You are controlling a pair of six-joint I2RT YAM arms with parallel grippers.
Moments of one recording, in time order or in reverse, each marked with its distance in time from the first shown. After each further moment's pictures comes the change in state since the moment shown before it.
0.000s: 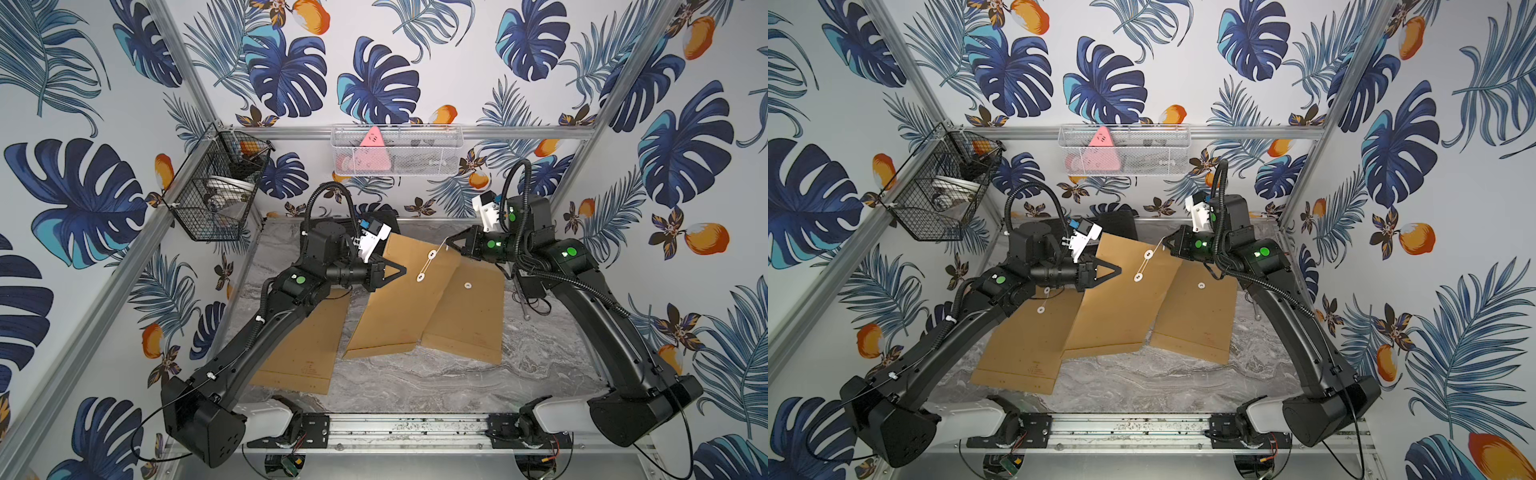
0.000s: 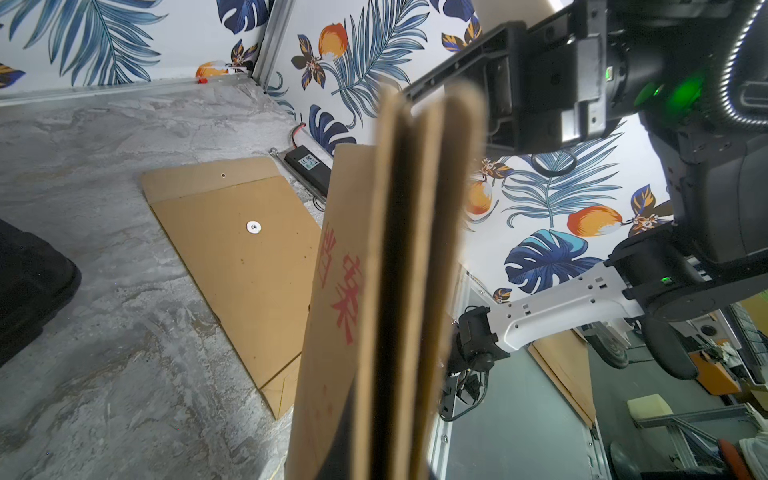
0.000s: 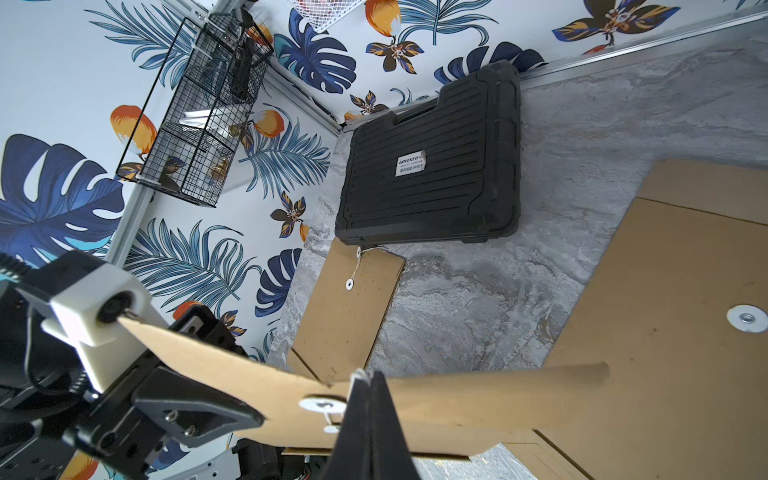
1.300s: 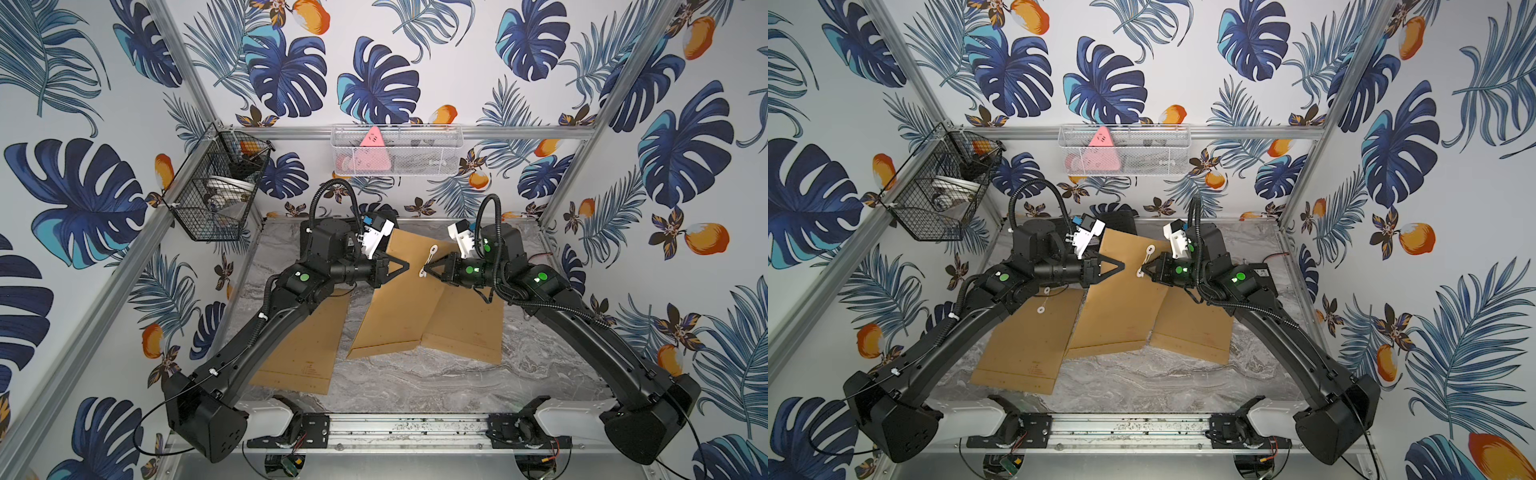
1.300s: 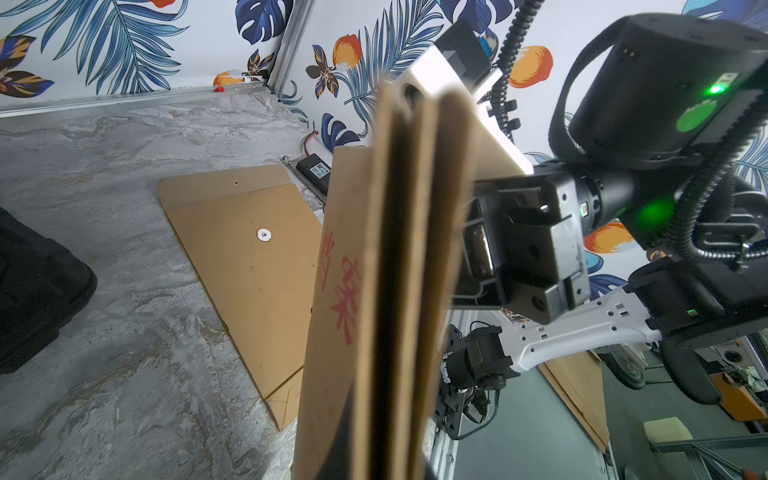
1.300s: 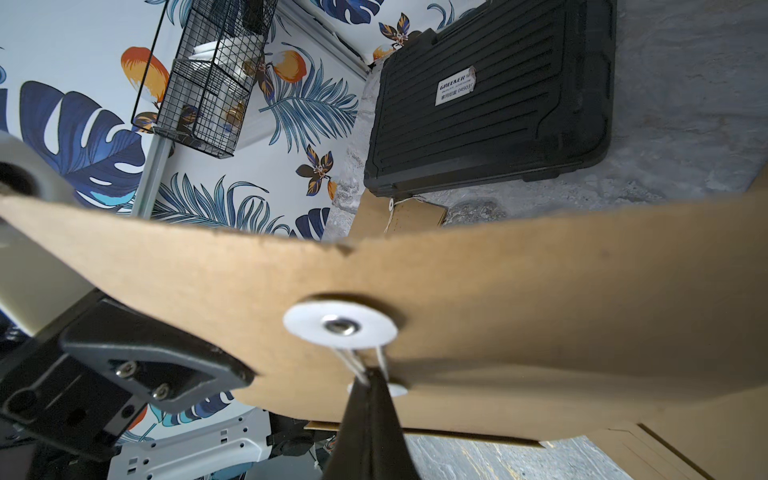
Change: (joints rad) left arm -0.018 0.018 0.044 -0.002 -0.064 -0.028; right arm 0.147 -0.106 -0.321 0.239 -0.006 0.145
